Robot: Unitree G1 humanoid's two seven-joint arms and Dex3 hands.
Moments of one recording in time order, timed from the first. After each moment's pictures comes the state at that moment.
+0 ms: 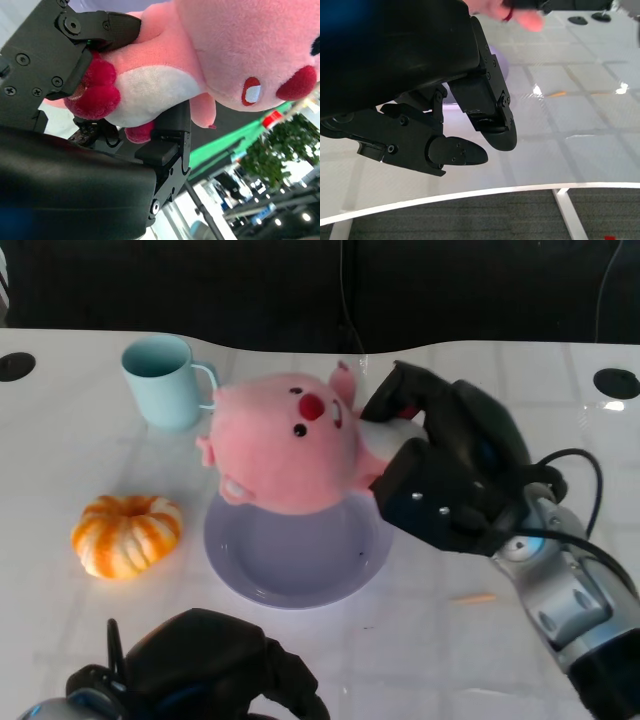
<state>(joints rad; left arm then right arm) 0.14 0.45 -0.33 -0.50 0.64 -0.03 -0.49 -0.57 -0.03 0.31 0.40 -0.50 0.04 -0.12</state>
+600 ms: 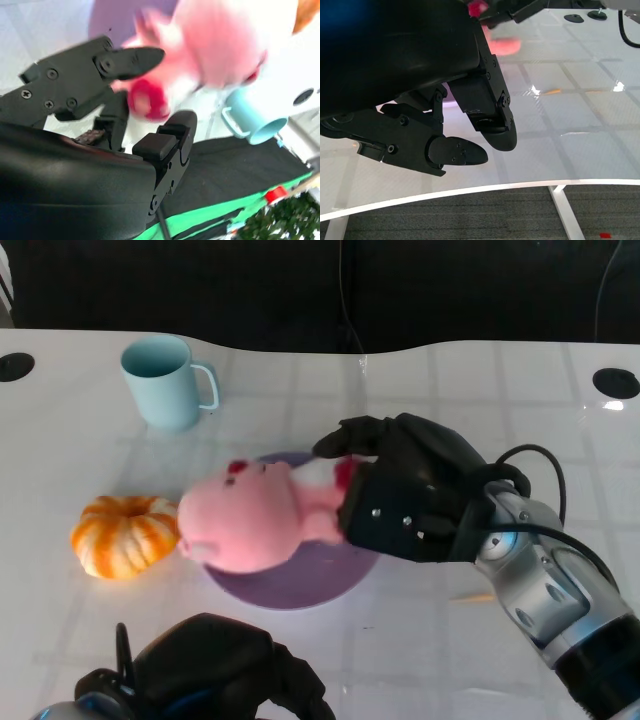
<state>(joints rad) 0.13 0.44 -0.35 -0.50 0.64 -0.01 -0.49 -0.61 -0.06 0.42 0.37 -0.55 0.13 0.15</state>
